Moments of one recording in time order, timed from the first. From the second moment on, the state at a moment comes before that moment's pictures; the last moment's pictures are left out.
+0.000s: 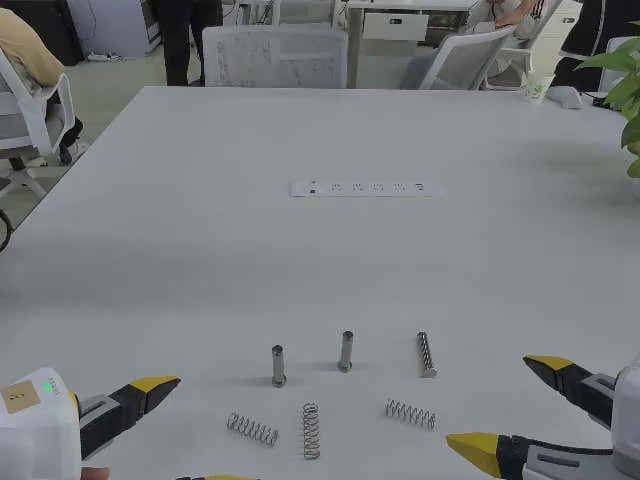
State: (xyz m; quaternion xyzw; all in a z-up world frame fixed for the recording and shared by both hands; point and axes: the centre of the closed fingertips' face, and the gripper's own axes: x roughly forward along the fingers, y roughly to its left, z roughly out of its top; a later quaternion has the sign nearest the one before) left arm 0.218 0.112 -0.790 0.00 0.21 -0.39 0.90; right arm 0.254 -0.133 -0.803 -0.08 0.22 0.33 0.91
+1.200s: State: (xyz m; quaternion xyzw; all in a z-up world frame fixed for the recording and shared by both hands) left arm 0.214 0.111 -0.792 0.00 0.22 -0.39 0.90; right arm 0.252 -0.129 -0.806 -0.08 0.23 0.34 0.91
